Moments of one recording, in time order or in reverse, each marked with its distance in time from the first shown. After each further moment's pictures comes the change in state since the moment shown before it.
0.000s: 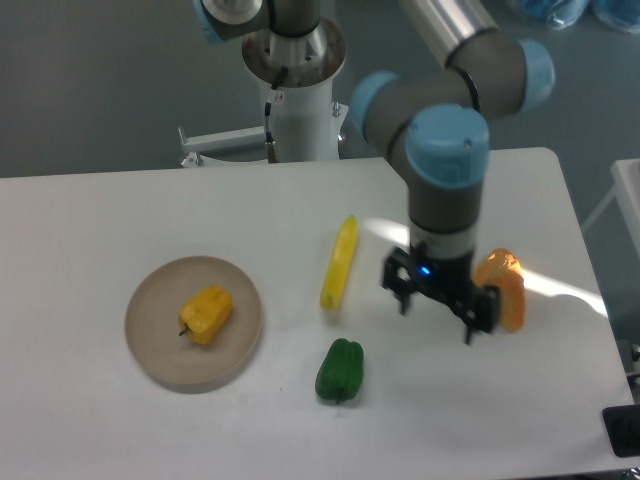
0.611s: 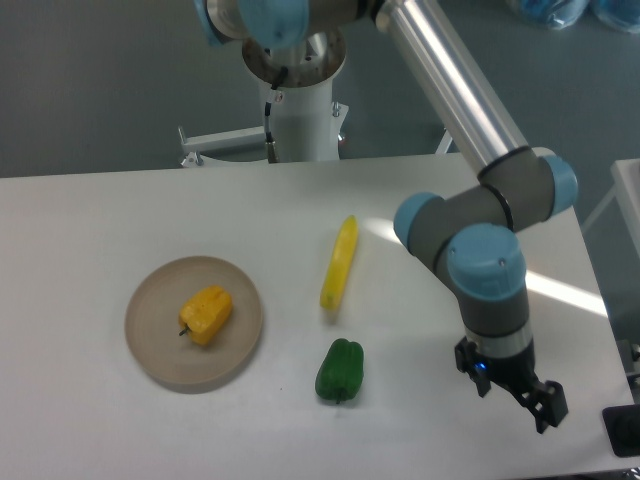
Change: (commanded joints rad) arm 0.061 -0.281 0.248 0.278 0.189 0.378
